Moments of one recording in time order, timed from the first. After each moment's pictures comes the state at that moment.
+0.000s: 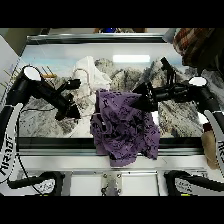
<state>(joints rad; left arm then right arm) -0.05 -1.43 1.34 0.92 -1.78 -0.16 0.01 -1.37 1.15 -0.21 1.52 0.10</state>
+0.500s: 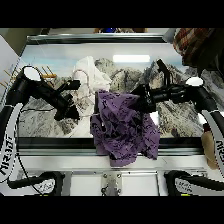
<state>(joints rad) -0.05 -1.43 1.34 0.92 -1.78 -0.16 0.04 -1.38 1.15 -0.23 1.51 0.10</state>
